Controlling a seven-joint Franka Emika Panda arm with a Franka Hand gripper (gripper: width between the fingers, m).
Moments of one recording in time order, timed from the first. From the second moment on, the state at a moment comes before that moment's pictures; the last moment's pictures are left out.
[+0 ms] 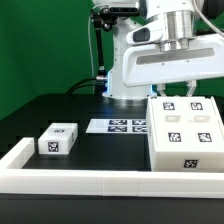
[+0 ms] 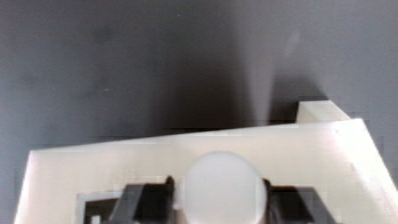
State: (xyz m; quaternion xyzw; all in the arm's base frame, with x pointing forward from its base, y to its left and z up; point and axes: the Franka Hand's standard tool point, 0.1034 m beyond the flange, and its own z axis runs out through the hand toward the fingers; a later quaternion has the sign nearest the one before) arm 0.488 0.086 0.104 -1.00 -0.01 -0.06 0.06
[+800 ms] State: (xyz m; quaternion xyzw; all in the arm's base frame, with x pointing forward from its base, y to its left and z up) arm 0.540 0.093 0.142 -1.00 0.01 -0.03 0.08
